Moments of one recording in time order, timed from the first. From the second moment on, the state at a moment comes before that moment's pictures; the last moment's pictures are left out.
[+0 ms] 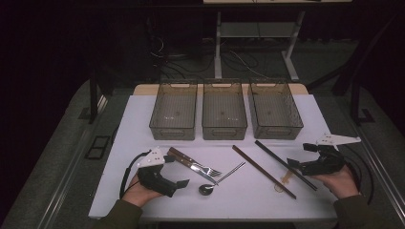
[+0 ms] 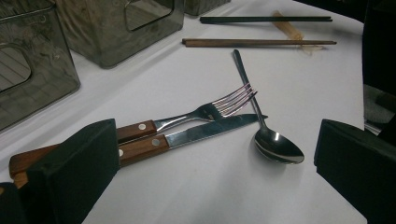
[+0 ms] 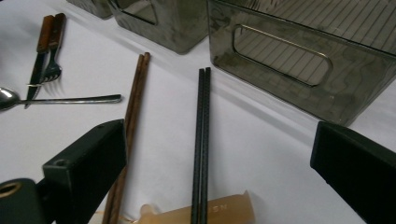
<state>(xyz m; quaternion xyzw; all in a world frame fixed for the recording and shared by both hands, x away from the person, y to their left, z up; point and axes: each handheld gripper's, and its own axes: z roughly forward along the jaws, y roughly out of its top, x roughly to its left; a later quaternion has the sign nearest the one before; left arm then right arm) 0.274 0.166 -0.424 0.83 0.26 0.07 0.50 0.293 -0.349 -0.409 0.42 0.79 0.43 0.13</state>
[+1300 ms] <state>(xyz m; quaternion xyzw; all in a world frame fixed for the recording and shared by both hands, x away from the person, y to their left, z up) 0.275 0.167 -0.428 0.82 0.27 0.07 0.49 0.317 -0.337 -0.415 0.41 0.82 0.38 0.08</state>
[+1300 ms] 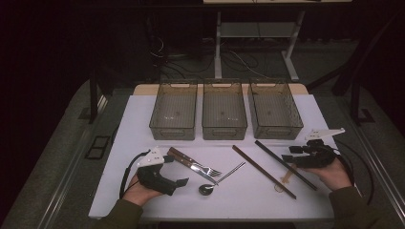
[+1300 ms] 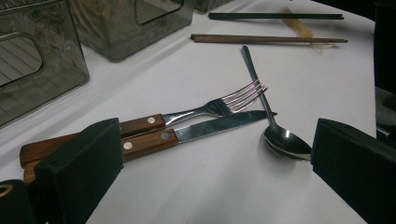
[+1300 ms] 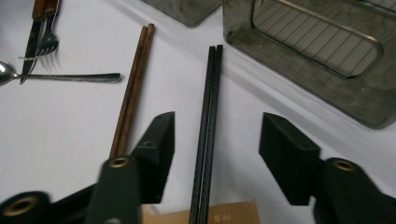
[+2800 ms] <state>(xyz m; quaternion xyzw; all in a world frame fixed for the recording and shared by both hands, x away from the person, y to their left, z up) 0.275 0.167 -0.429 0.83 0.27 0.07 0.49 0.315 -0.328 -0.425 0.41 0.86 0.30 0.07</state>
